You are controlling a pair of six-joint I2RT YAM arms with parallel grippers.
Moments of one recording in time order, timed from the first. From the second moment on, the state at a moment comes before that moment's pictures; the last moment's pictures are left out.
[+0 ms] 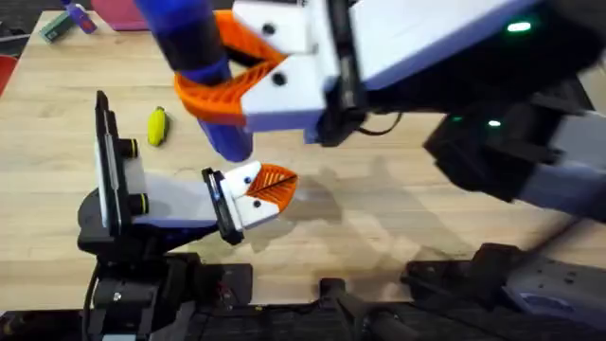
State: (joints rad) left arm 0.00 0.01 0.02 -0.13 1.17 0.05; right arm 0.81 1.25 0.84 0.74 -0.81 0.05
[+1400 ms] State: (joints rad) left arm 0.00 0.01 0.02 -0.13 1.17 0.05; right arm 0.26 1.56 1.36 -0.98 -0.07 -1.04
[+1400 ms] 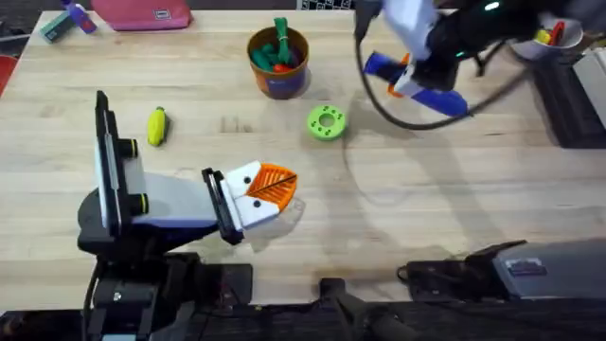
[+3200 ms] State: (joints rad) left arm 0.00 0.08 0.28 -0.37 0.89 0.04; right arm 0.47 1.22 1.37 -0.96 0.09 0.07
